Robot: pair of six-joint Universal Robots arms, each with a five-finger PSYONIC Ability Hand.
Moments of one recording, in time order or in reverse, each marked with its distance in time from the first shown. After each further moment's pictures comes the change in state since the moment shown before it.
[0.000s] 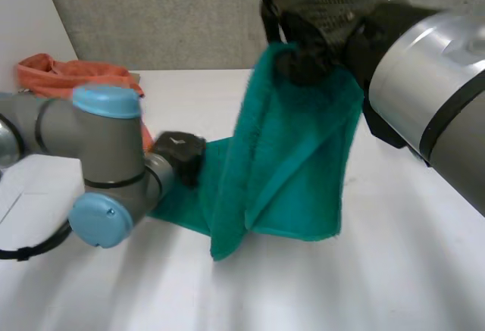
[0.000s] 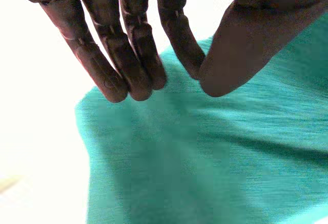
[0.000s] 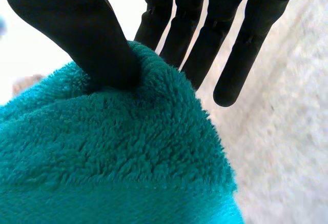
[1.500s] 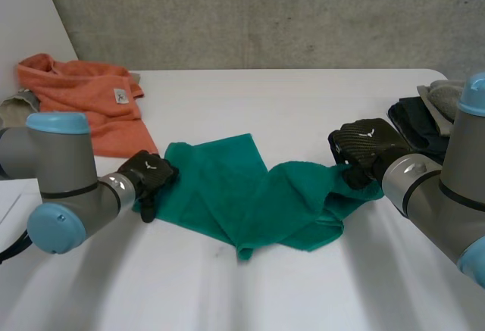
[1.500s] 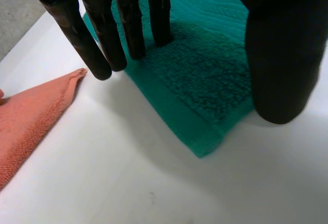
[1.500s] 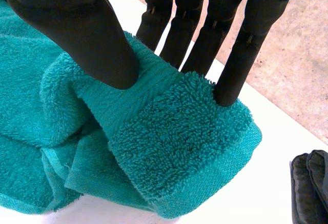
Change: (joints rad) left arm 0.228 -0.028 -0.188 0.084 0.221 0.467; right arm -0.322 0.180 0.478 -0.257 -0.104 -0.155; left_hand -0.666 -0.674 -0.675 -0.681 -0.685; right_hand 0.000 0.000 0.000 0.000 0.004
